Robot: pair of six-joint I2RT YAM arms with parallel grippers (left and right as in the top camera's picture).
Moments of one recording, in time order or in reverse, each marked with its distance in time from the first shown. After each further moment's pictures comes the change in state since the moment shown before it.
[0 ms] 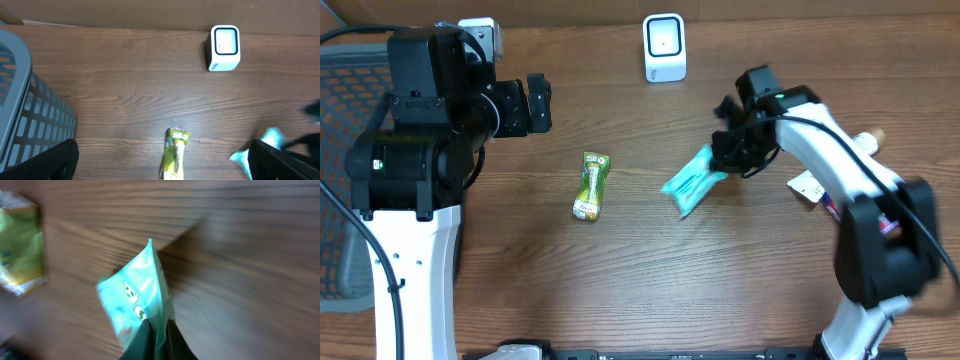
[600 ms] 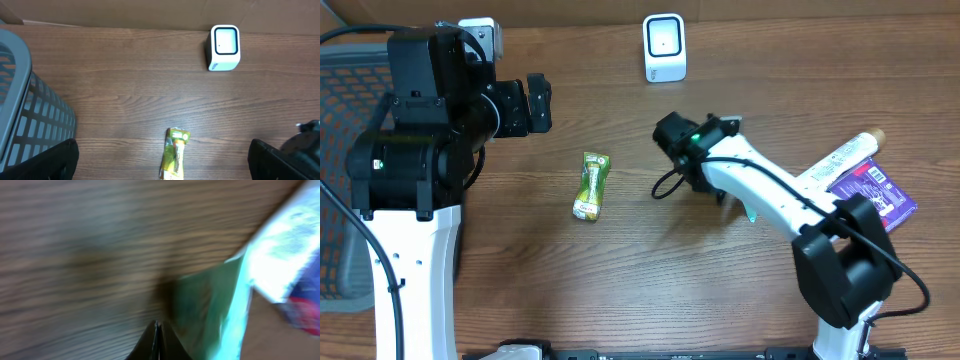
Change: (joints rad) left arm 0.000 0.000 0.000 -0.001 0.000 0.000; right arm 0.363 0.034 0.012 -0.173 0.900 0.572
